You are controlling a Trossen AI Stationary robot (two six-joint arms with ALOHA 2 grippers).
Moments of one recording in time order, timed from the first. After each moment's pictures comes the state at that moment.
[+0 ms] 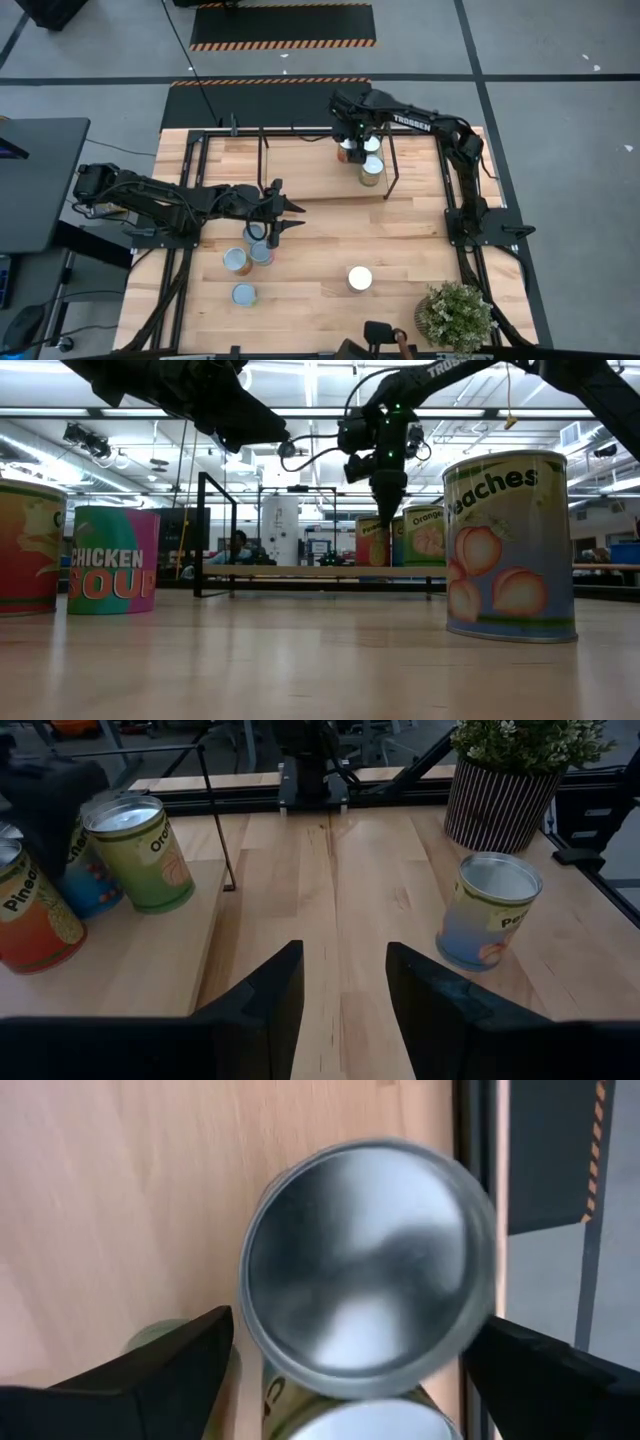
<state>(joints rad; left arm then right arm) -0.06 1.24 0.65 0.26 -0.08 0.01 -0.56 2.01 1.86 -1.22 0.08 -0.42</state>
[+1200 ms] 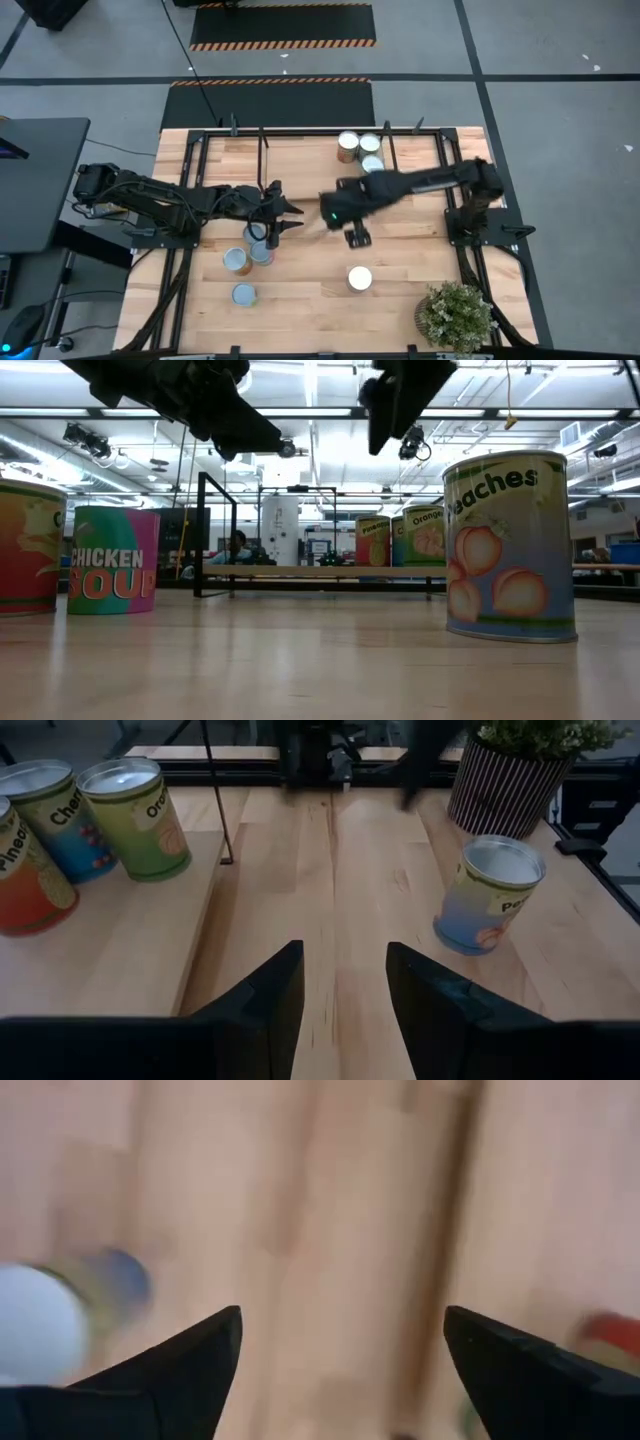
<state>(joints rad) -0.06 1.24 0.65 0.21 -0.08 -0.04 0.15 1.83 1.75 -1.20 0.15 -0.05</state>
